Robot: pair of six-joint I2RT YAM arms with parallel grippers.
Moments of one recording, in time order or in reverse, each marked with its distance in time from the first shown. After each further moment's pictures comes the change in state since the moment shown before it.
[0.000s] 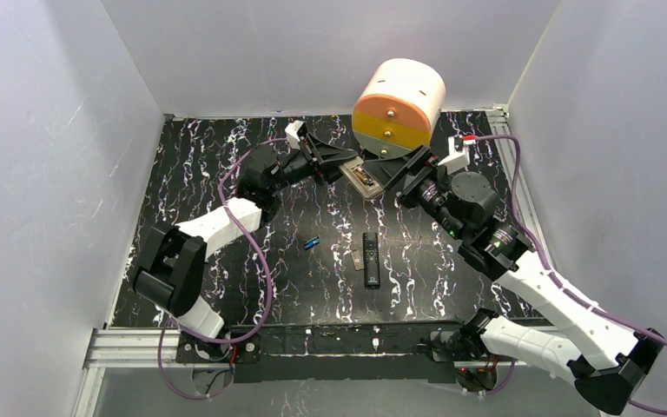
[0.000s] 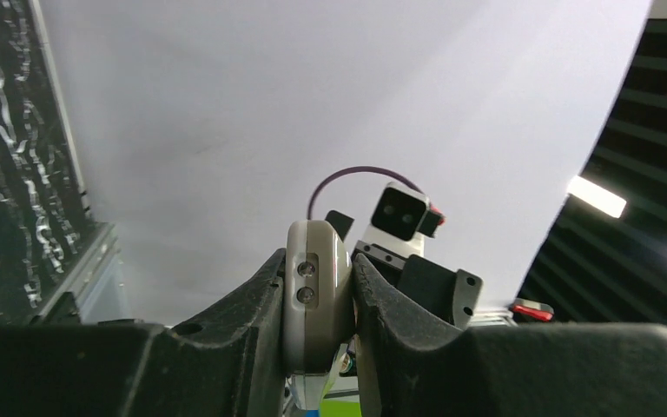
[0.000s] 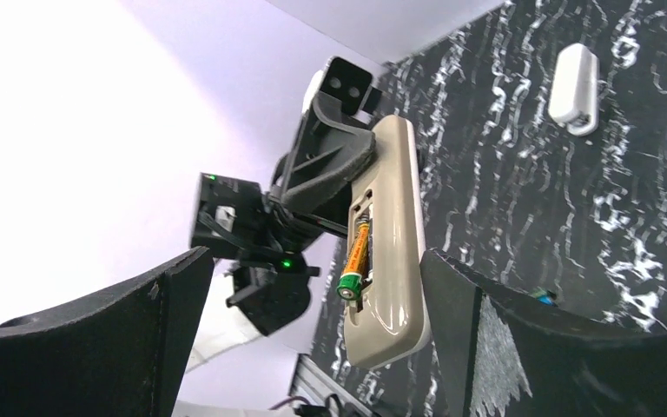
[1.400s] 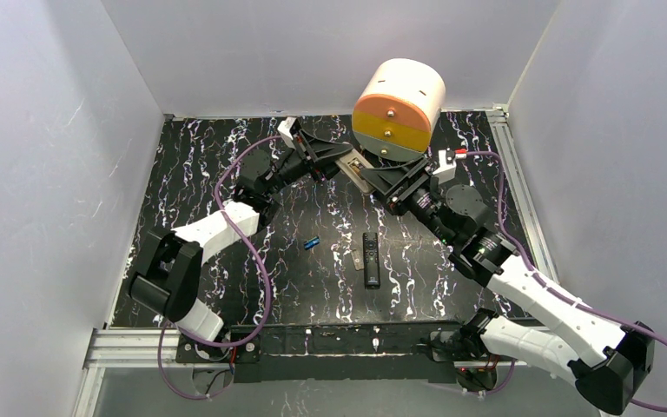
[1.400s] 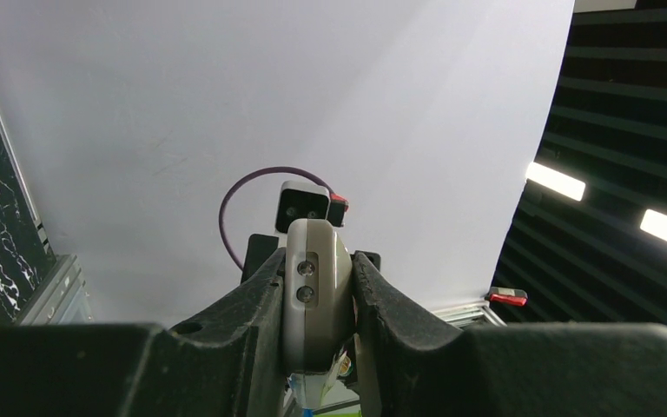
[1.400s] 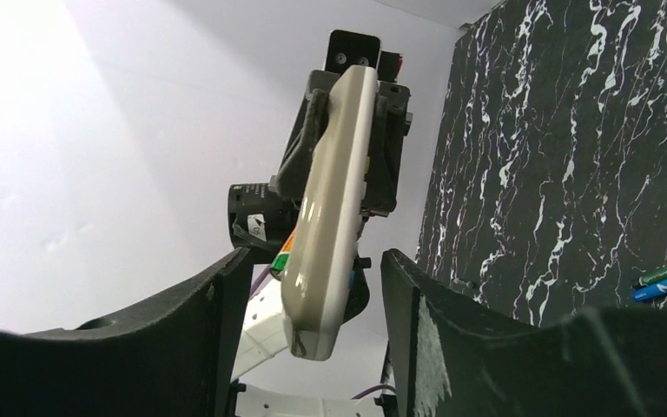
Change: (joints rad) left arm -0.002 -0.034 -0.038 0.143 -0.071 -0.071; right arm 0.003 -0.015 -0.166 0.262 -0.062 0.240
